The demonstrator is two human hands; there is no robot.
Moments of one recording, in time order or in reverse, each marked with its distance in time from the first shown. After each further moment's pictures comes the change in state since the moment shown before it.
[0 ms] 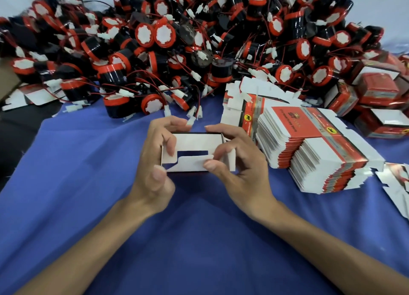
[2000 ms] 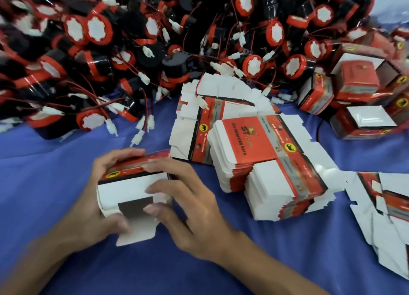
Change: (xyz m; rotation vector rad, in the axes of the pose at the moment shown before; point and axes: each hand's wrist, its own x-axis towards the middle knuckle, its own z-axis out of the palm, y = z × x) left_hand 0.005 -0.027 -0.010 -0.123 -0.406 -0.394; right_hand -0.002 0.026 -0.025 0.065 -0.131 -0.027
